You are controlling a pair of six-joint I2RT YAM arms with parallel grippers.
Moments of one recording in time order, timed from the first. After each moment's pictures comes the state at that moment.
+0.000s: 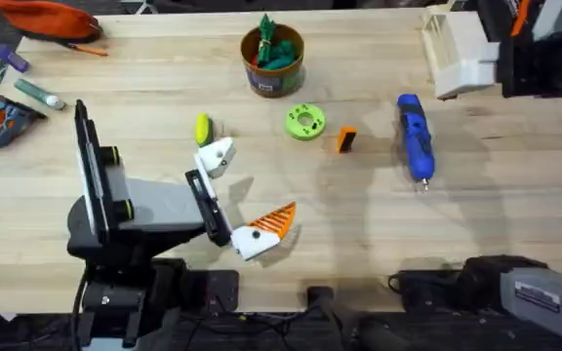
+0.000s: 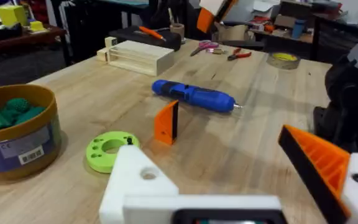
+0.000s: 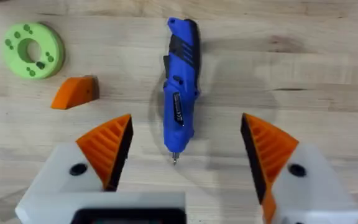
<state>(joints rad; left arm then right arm) -0.01 0.01 0.01 -0.11 1.10 0.04 0.00 1.23 1.27 -1.17 -0.01 0.00</state>
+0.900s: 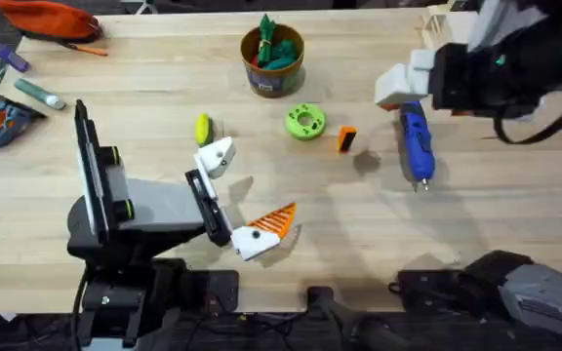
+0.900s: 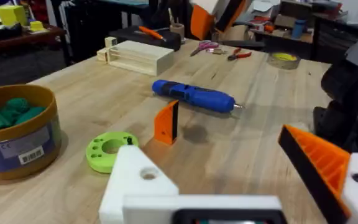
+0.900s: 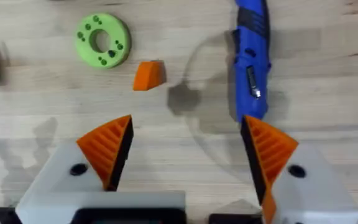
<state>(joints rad) -0.01 0.01 0.01 -0.11 1.10 0.04 0.45 1.23 1.32 -1.25 0.13 0.54</state>
